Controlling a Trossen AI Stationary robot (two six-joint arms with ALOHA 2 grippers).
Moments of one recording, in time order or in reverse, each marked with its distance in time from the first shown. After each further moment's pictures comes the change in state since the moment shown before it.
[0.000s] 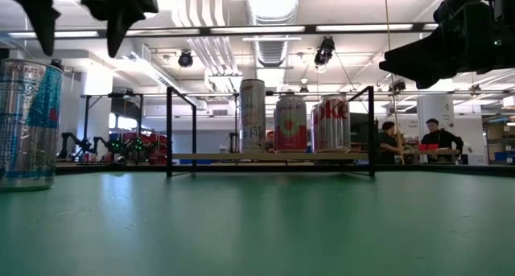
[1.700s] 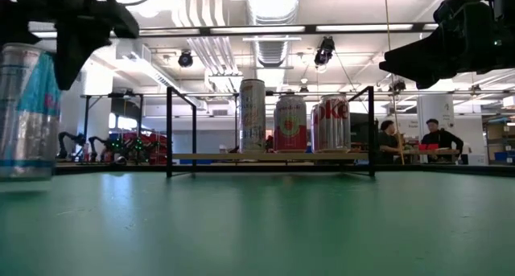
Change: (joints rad) left arm -0.137 0.024 -0.196 0.190 0.090 -0.083; right arm 0.000 0.000 0.000 -0.002 0.000 0.000
